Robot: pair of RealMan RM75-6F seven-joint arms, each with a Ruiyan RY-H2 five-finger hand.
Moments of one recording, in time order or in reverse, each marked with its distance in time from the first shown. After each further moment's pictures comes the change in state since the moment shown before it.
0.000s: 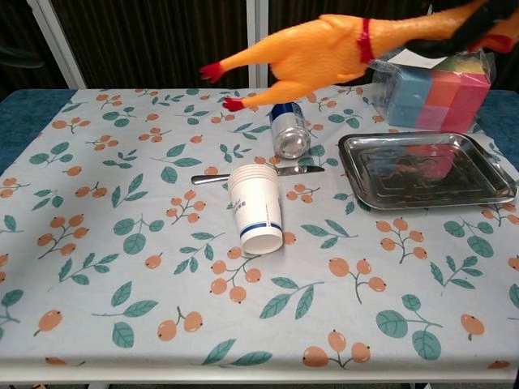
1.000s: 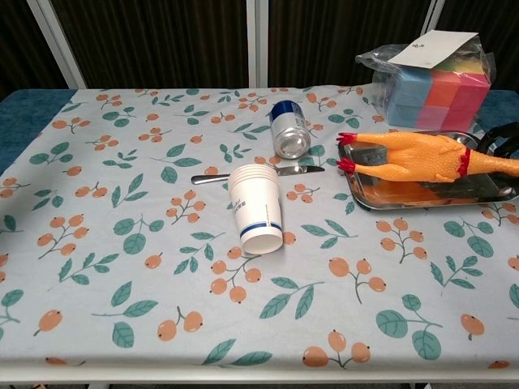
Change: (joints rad) left arm 0.065 0.034 0.012 0.049 -0.128 -0.087 -0.071; right arm -0.220 -0.467 -0.150 1.058 -0.233 -0.101 0.883
